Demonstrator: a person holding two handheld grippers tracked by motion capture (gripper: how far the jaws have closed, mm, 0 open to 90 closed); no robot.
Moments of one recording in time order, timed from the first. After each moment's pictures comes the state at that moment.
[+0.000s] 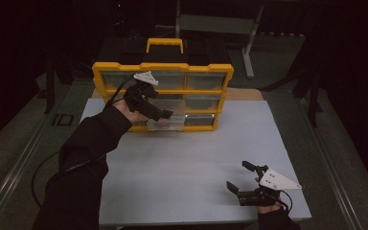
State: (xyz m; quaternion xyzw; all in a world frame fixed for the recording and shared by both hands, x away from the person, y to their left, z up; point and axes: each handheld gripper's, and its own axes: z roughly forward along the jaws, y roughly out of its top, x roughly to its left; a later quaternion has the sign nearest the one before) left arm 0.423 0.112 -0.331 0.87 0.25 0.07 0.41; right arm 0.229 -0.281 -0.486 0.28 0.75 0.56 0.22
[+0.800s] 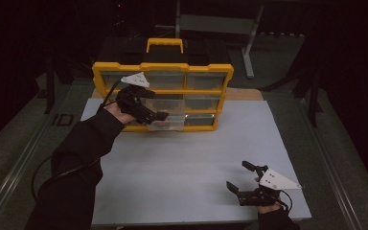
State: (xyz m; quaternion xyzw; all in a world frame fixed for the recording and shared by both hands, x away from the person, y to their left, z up) left arm 0.407 0.131 -0.325 0.85 0.23 0.08 0.46; right arm 0.229 -0.281 -0.487 0.28 0.75 0.56 0.22
